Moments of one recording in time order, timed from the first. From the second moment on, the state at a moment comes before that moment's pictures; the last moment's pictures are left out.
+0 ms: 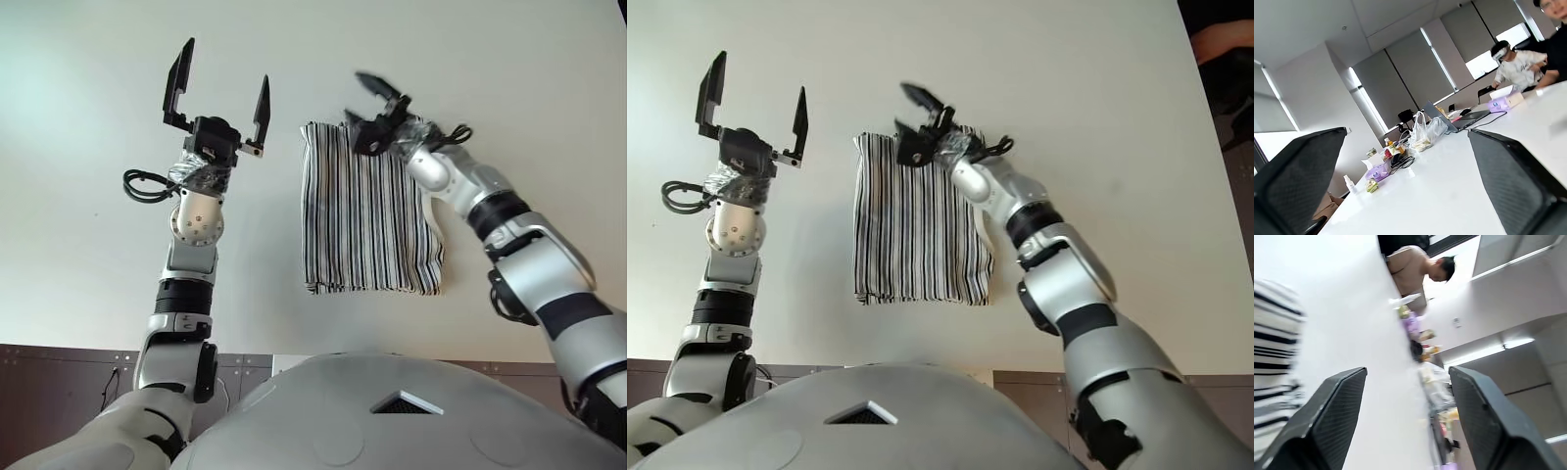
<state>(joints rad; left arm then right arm) -0.14 0.36 0.00 0.34 0.22 -0.75 -0.03 -0.70 -0.32 0.52 0.84 -0.68 -0.60 -0.26</state>
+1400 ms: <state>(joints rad) 0.07 0.87 -0.43 0.08 0.33 -0.92 -0.64 0.34 -1.00 0.26 -0.23 -0.47 -0.67 0.51</state>
